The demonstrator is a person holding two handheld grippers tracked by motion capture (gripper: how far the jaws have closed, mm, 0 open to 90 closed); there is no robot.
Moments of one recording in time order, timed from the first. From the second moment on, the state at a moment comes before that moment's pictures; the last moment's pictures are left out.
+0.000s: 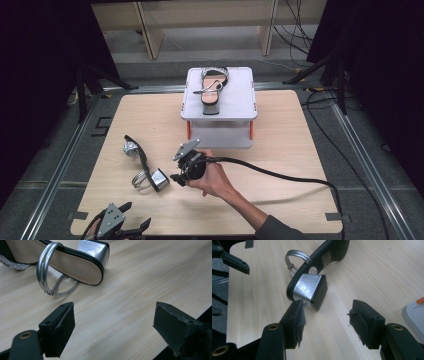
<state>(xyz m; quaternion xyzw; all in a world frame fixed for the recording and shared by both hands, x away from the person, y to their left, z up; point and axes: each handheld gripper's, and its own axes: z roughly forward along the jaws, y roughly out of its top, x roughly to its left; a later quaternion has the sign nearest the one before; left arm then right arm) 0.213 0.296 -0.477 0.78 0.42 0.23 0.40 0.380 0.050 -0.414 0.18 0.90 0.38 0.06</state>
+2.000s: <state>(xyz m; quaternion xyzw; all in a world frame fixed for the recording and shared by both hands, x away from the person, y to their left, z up) 0.209 0.298 -0.477 0.78 0.41 0.23 0.41 0.417 0.107 -0.432 0.20 0.92 0.35 0.01</state>
